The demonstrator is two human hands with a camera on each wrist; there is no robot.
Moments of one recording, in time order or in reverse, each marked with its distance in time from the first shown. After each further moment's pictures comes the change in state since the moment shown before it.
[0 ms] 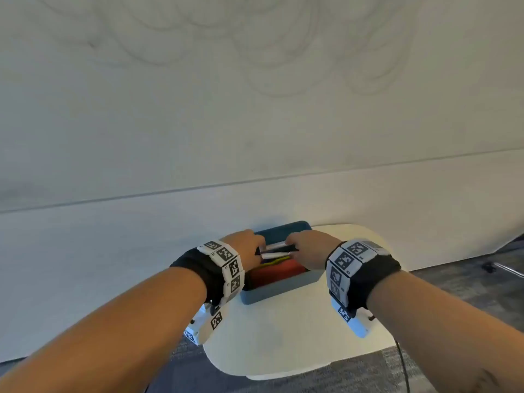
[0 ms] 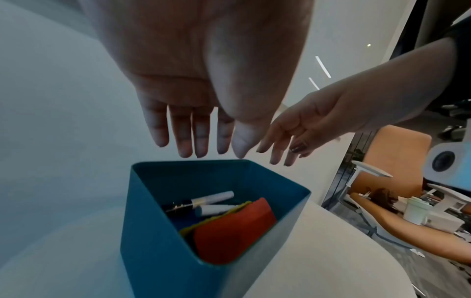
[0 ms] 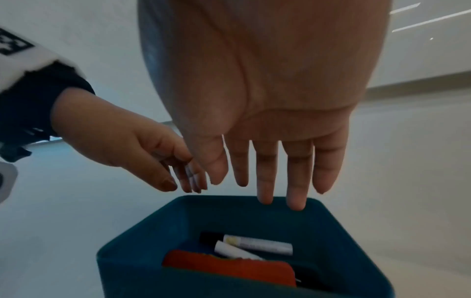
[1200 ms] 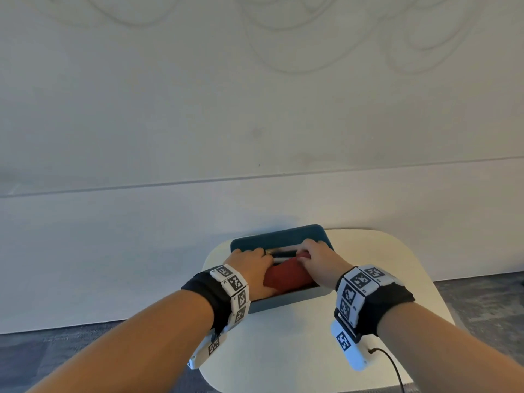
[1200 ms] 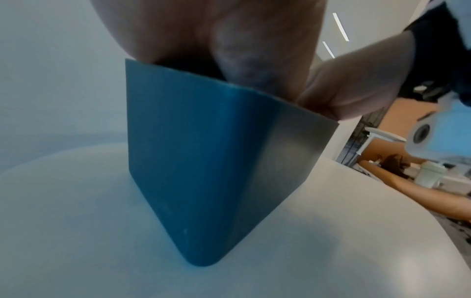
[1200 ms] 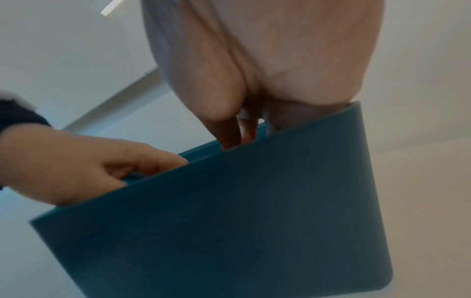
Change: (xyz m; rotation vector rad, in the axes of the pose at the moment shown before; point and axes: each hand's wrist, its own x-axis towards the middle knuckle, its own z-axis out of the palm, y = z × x) left_hand 0.029 -0.003 0.053 0.175 0.005 -0.023; right_hand 0.053 0.039 0.050 0.347 0.079 0.051
